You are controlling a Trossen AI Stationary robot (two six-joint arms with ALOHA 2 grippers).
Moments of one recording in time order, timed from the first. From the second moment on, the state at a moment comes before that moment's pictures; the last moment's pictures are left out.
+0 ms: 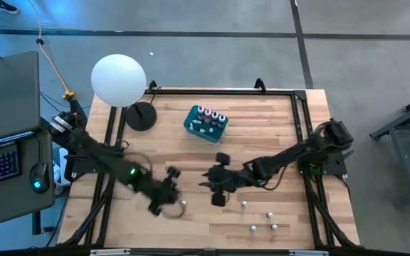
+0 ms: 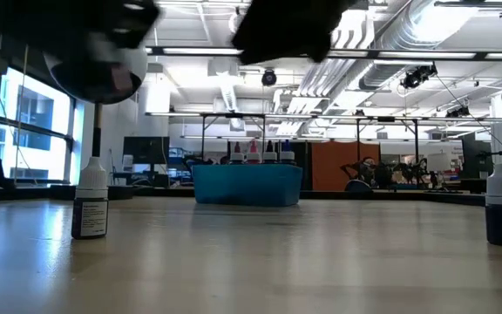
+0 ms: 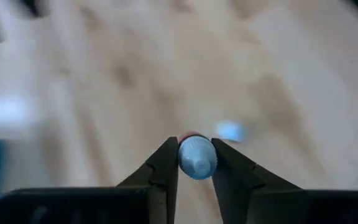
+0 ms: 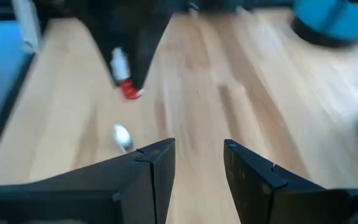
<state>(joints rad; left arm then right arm) -0.56 1.44 0.97 -0.42 -0.28 0.08 0.36 1.74 1.20 -0.10 0.38 0.31</state>
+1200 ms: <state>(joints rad) 0.43 1.69 1.04 -0.23 -0.07 0.23 0.57 1.59 1.20 -0.63 0.73 0.78</state>
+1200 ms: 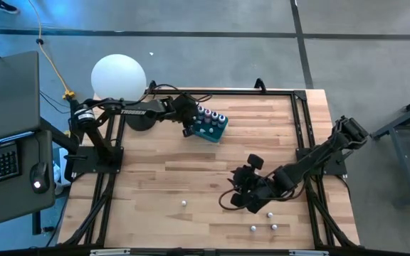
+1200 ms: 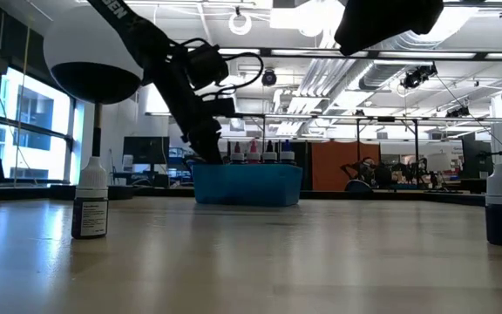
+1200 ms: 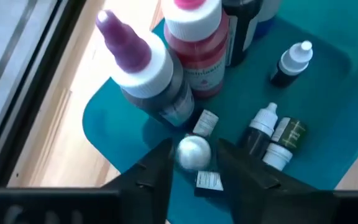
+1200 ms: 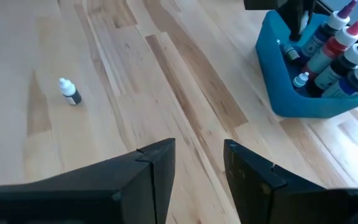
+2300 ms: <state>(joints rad) 0.04 0.98 1.17 -0.91 0.04 -0.07 0.29 2.29 1.26 0.76 0.00 0.20</state>
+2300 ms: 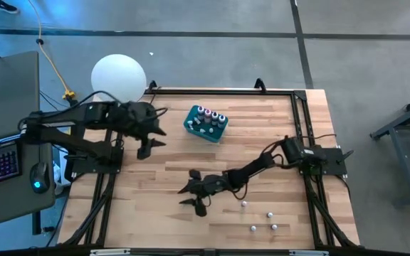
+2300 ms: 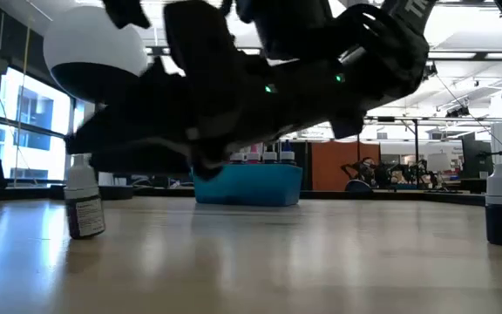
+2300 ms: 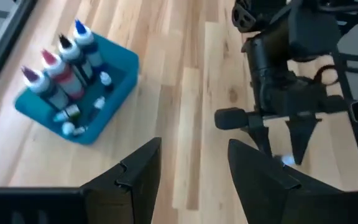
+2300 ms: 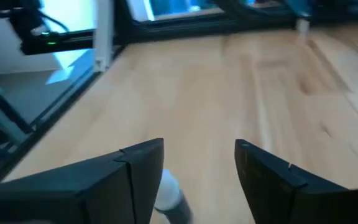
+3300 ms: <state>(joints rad) -0.03 0.92 1.09 -0.92 -0.02 -0.12 0.17 2.12 1.34 0.39 0.38 0.03</state>
